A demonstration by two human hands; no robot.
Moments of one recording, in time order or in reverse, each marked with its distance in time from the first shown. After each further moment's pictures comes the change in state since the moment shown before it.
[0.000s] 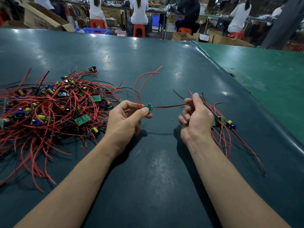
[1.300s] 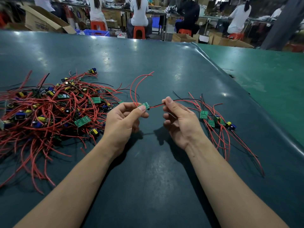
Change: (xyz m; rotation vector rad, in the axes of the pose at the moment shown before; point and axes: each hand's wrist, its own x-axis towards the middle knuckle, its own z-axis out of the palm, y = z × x) left_hand 0.004 -0.002 0.001 -0.083 0.044 -0.010; right_hand -0.012 0.006 0.004 -0.174 -0.325 0.275
